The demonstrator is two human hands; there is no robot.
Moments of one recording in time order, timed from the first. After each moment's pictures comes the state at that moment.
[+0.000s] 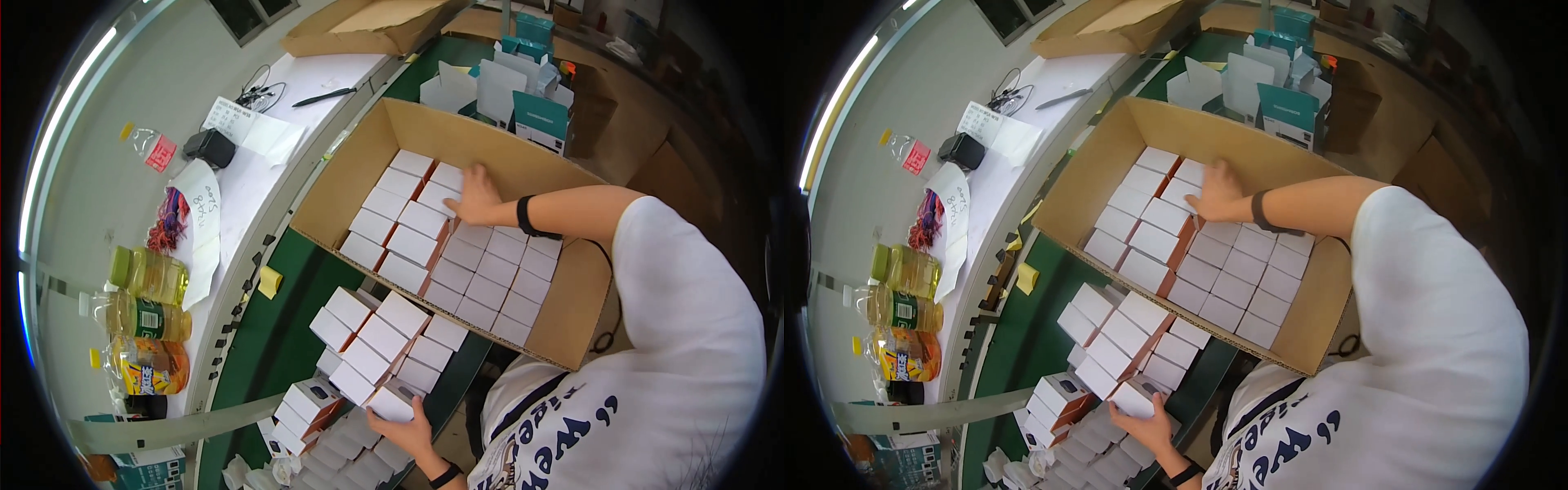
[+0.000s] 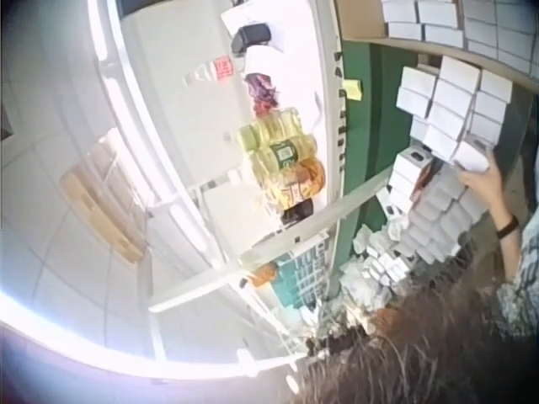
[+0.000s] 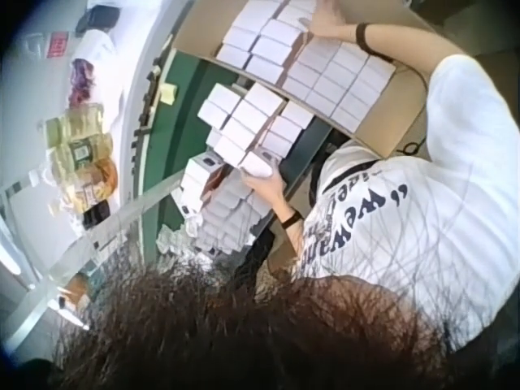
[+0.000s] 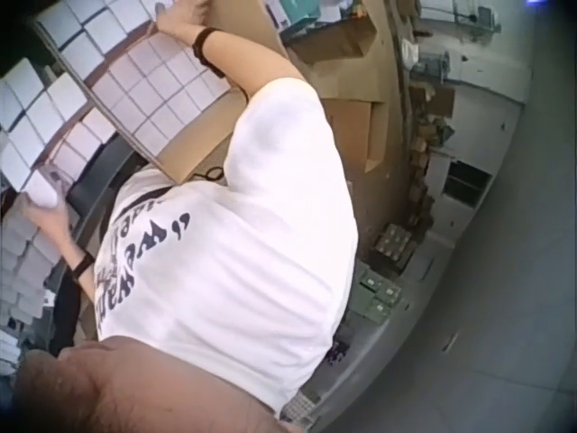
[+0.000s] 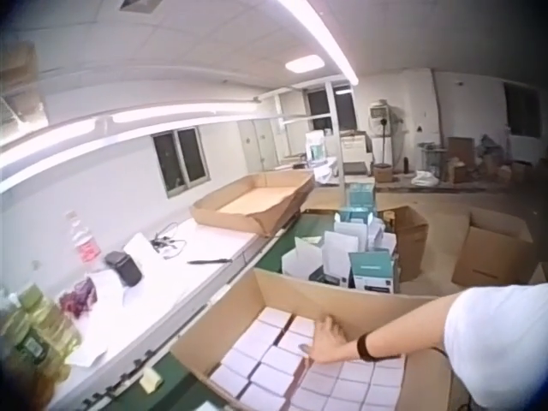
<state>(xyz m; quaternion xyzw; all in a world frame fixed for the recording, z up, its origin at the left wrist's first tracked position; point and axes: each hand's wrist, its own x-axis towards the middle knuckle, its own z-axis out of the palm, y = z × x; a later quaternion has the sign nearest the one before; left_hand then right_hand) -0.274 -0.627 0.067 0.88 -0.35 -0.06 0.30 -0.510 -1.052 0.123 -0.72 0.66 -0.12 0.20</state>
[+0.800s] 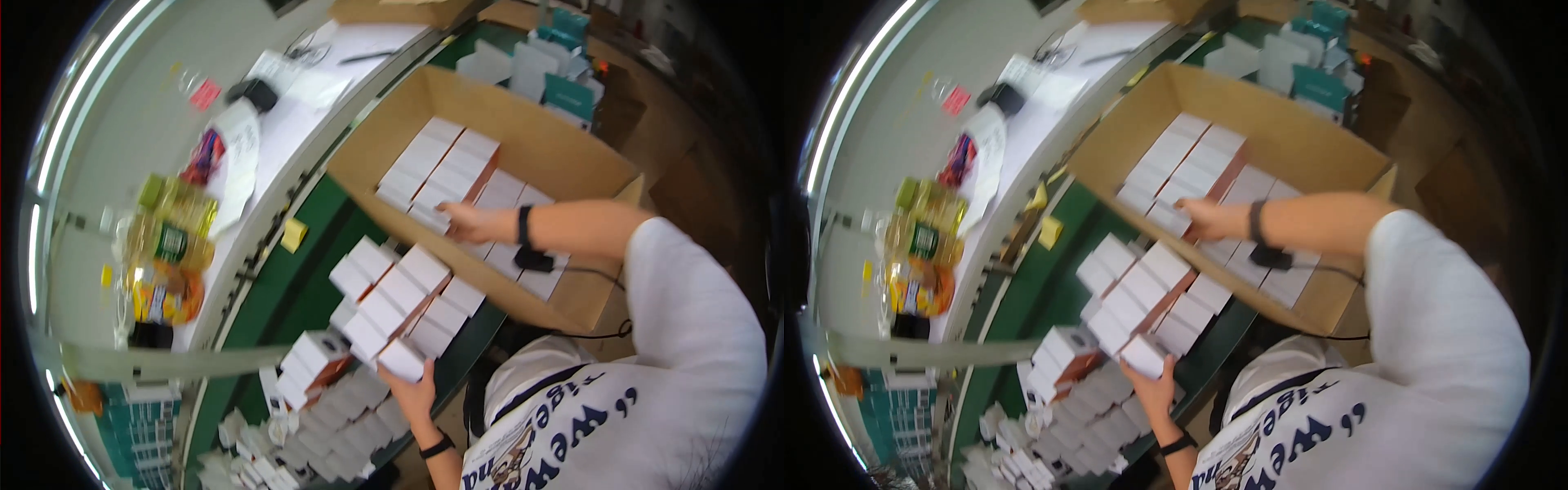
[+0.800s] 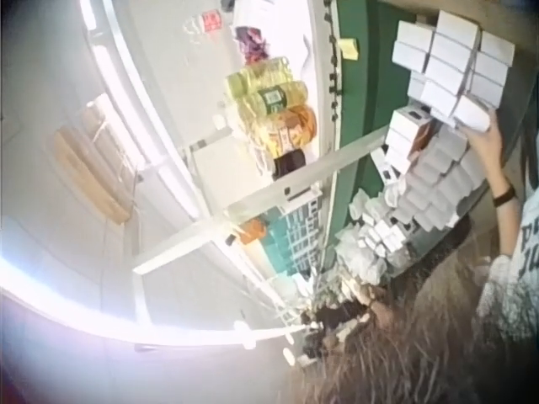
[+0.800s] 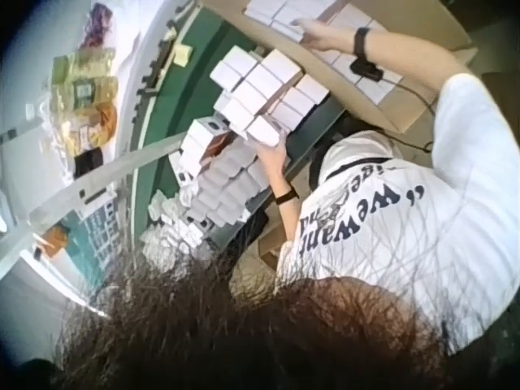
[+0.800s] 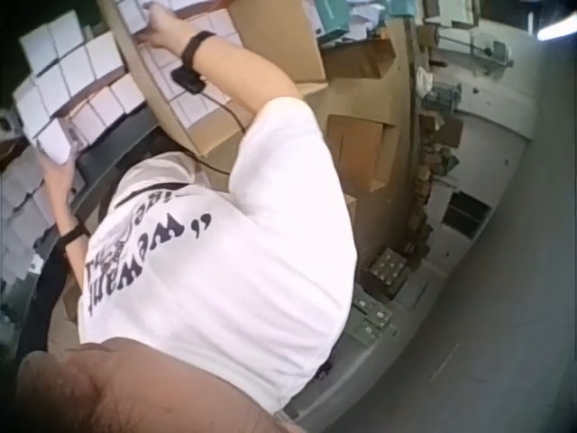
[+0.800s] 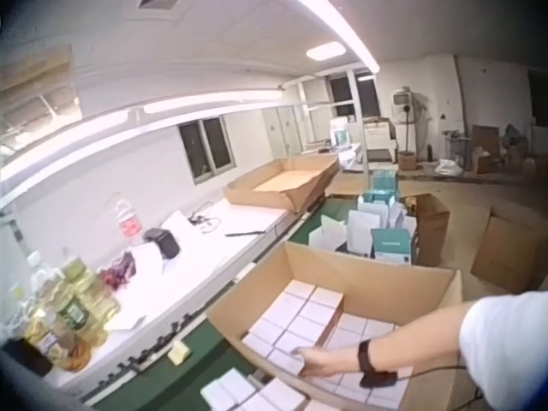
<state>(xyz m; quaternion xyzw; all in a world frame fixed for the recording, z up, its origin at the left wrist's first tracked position) -0.258 -0.619 0.057 0.82 -0.38 -0.21 0.38 -0.430 -0.971 0.099 -0.28 0.50 -0.25 0.78</state>
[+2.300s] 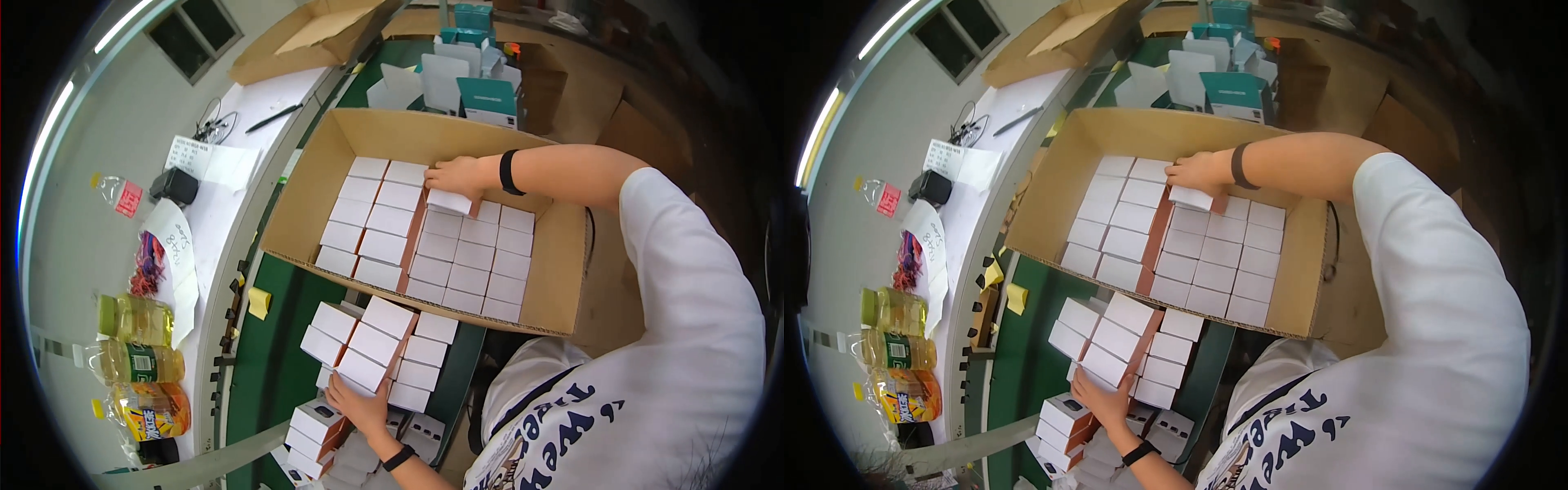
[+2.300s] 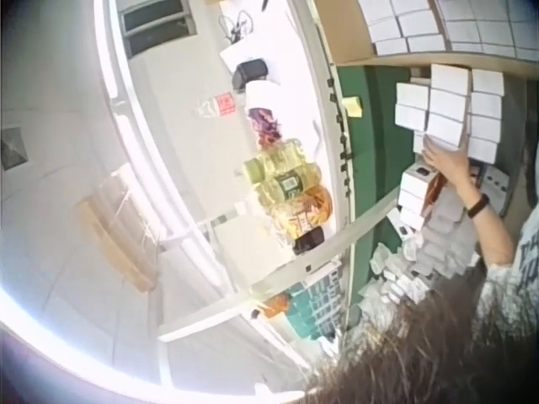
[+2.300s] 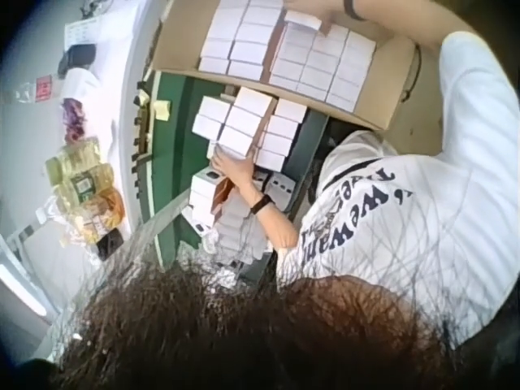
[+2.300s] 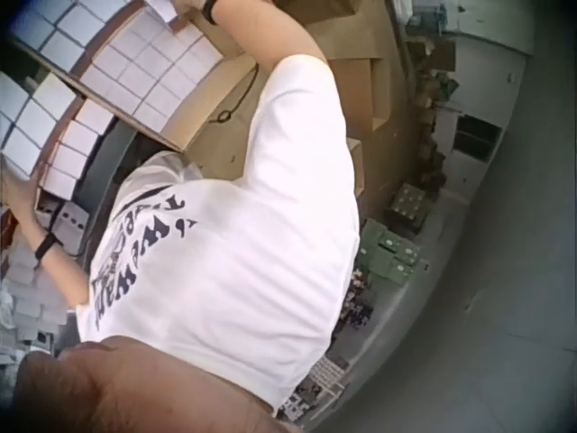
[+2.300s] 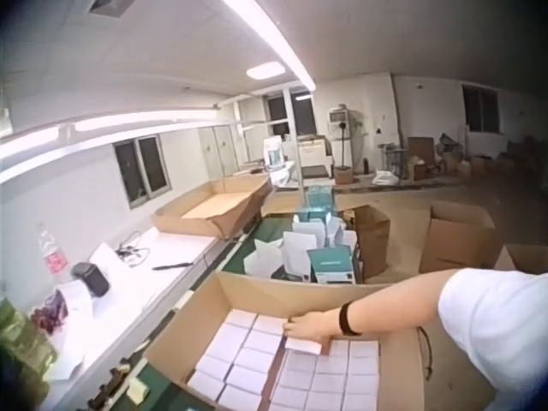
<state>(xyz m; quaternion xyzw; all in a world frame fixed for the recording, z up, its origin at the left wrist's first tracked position) -0.181 -0.715 0.088 0.81 -0.55 -0.10 0.19 -0.579 -1.058 0.170 -0.93 0.32 0.19 0.01</state>
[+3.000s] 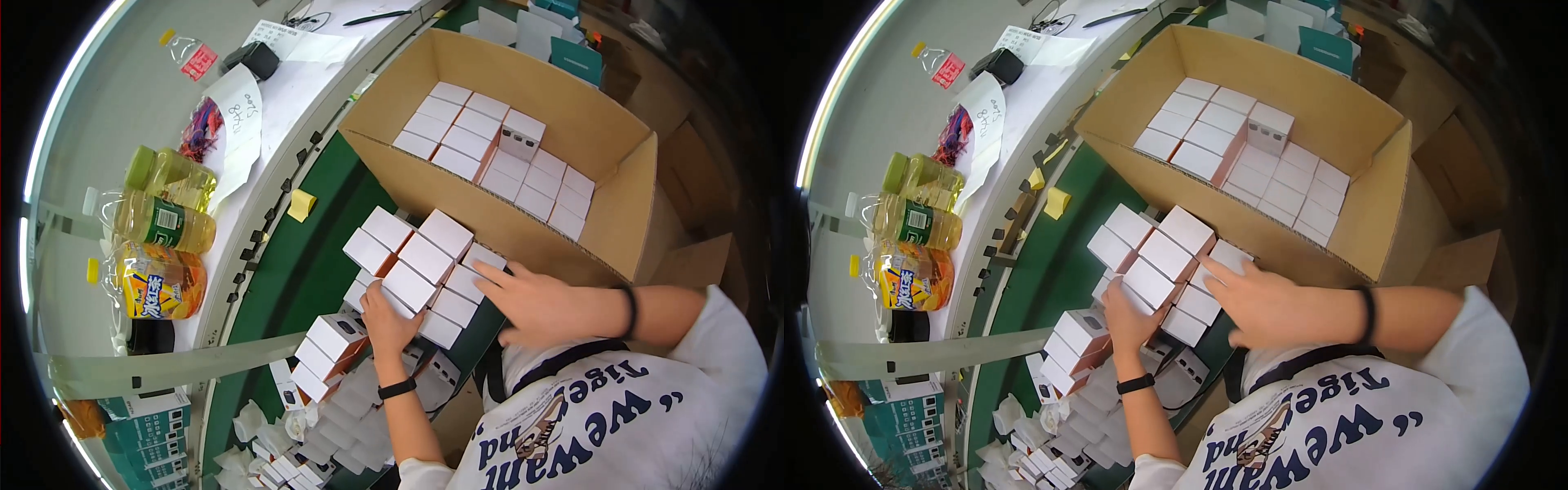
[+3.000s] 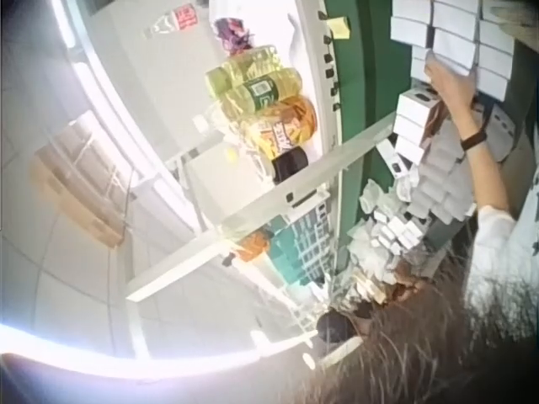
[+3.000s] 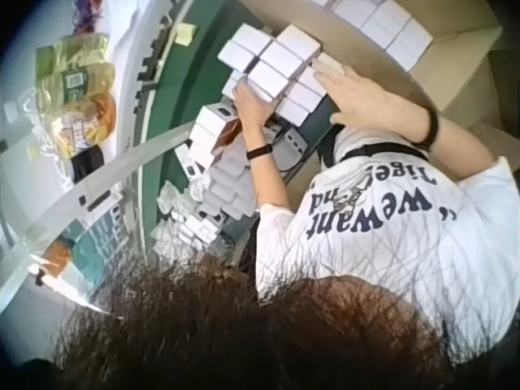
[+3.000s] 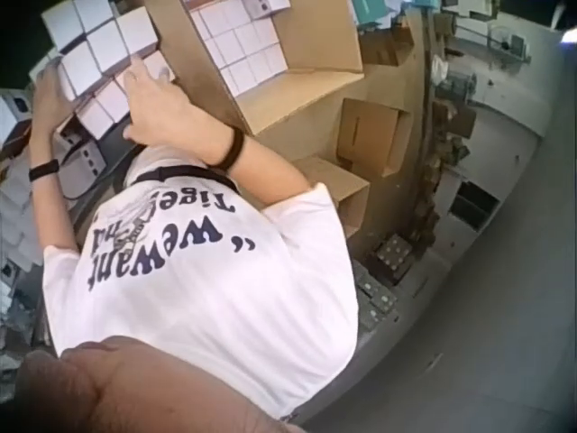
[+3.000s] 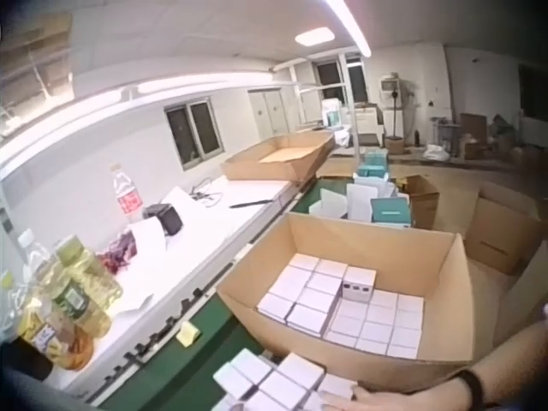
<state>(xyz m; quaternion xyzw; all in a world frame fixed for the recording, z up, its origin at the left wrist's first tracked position) -0.155 -0.720 0.096 0.75 -0.62 -0.16 0.19 -0.438 -0.757 0.257 -0.92 0.30 0.07 0.24</state>
